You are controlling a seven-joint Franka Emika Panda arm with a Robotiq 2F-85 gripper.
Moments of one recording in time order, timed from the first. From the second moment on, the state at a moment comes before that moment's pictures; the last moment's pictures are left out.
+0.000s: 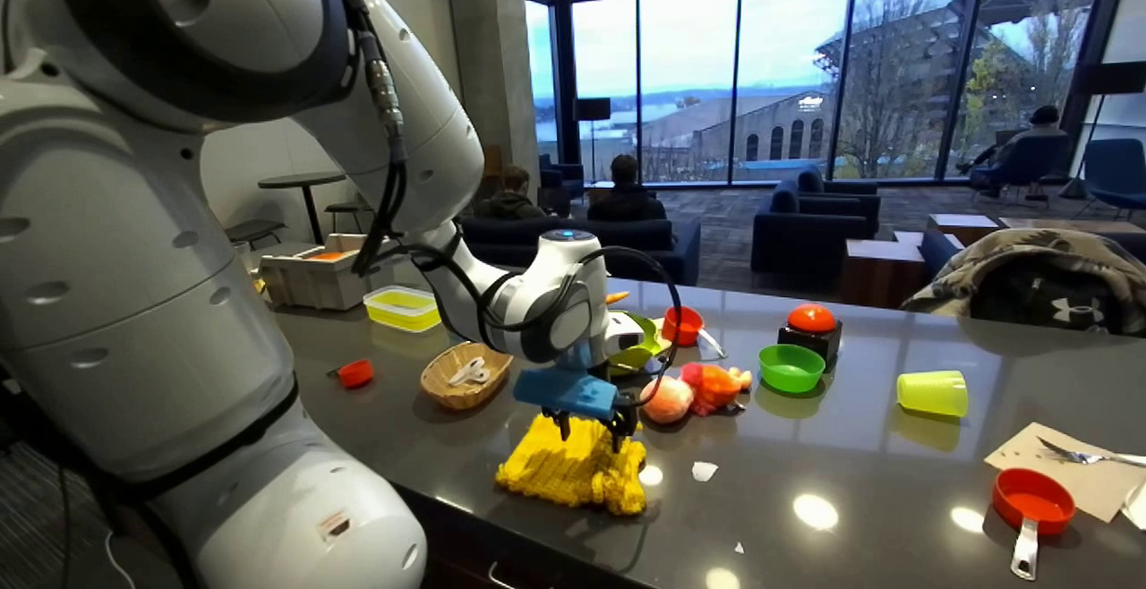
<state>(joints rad) 0.14 -0.19 0.04 -2.78 0.05 2.69 -0.25</state>
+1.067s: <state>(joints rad) 0.13 -0.17 0.03 -2.78 0.11 2.71 -0.26</state>
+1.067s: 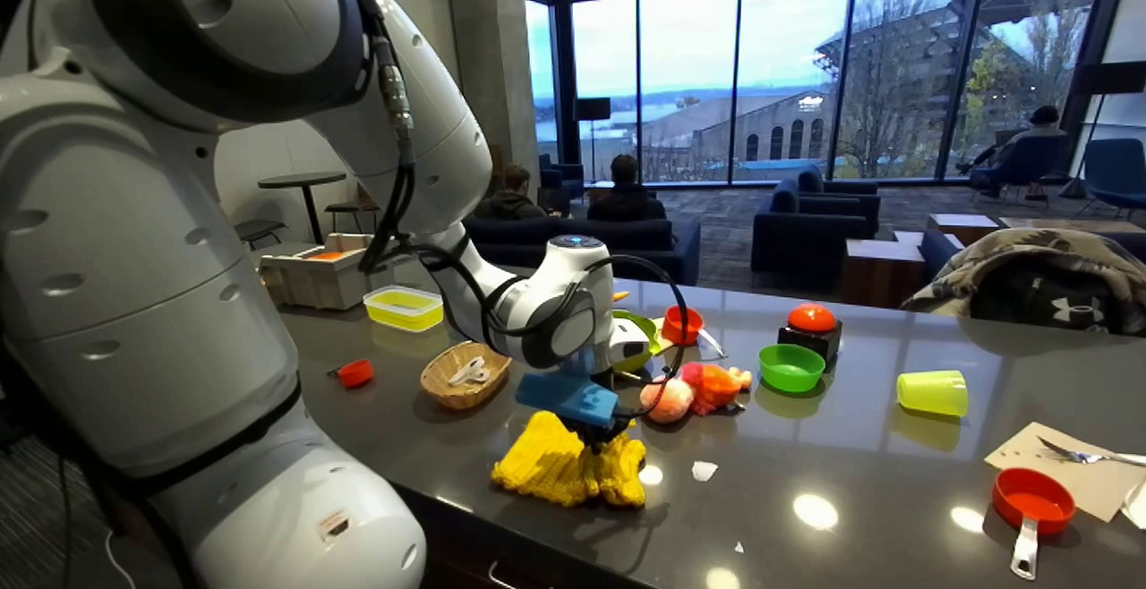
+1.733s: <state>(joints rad) 0.07 -0.14 0.03 -2.74 0.06 2.71 -0.17</state>
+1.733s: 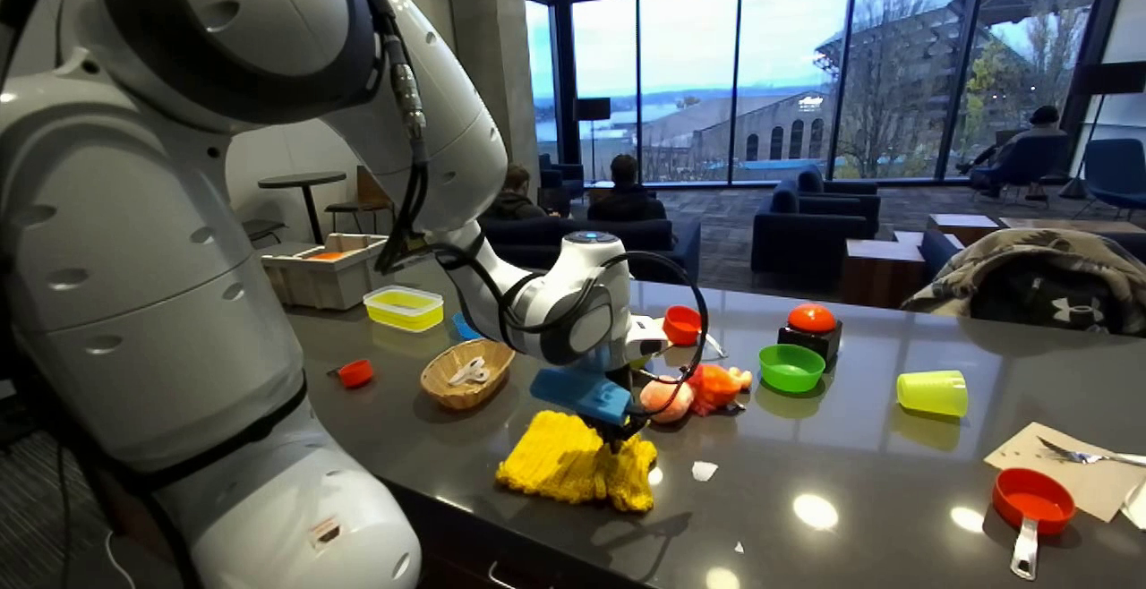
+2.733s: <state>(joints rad) 0.01 -0.03 -0.01 -2.63 0.03 2.71 -0.11</state>
